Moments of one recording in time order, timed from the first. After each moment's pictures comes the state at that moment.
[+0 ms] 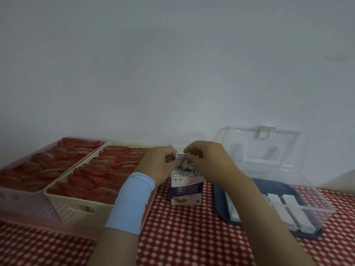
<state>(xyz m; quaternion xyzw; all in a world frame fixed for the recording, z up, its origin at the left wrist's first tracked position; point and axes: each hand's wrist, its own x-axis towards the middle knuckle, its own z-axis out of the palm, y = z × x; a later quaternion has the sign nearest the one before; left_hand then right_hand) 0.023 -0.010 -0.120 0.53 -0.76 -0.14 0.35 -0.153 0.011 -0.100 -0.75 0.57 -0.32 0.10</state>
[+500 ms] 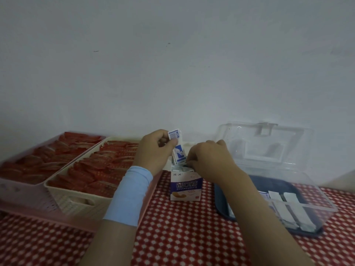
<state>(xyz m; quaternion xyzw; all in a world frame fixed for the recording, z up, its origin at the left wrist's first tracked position) 0.018 -0.007 -0.111 0.49 -0.66 -0.19 0.53 -0.148 0.003 -0.103 -0.79 0.60 -0.12 -0.09</state>
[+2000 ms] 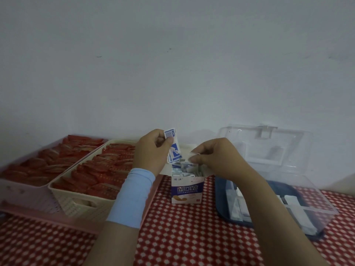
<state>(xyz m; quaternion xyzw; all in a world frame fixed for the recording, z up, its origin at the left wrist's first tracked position) 0.021 -0.009 -0.109 0.51 -0.62 -0.18 0.57 -0.169 0.012 -0.093 -0.70 0.53 -0.39 0.27</state>
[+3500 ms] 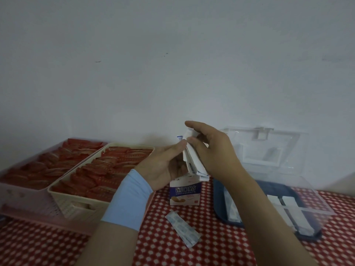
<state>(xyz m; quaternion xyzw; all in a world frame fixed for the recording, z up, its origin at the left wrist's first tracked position) 0.003 0.015 -0.101 0.28 -0.50 -0.68 0.46 -0.154 0.027 -0.082 -0.72 0.43 -0.53 0.15</state>
